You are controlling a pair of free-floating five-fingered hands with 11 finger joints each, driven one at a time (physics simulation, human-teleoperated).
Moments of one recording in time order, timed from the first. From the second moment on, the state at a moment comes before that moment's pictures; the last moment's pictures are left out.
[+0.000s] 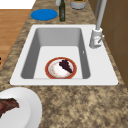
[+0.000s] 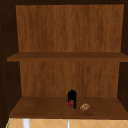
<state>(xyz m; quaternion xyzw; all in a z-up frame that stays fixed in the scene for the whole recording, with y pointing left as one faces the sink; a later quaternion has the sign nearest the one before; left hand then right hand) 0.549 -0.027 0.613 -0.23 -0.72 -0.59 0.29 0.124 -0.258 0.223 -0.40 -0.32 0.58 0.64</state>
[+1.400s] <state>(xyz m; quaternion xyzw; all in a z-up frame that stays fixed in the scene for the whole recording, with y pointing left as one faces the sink) 0.487 0.050 0.648 -0.13 -0.75 -0.61 0.22 0.124 -0.258 0.223 -0.40 -0.32 0.58 0.64</state>
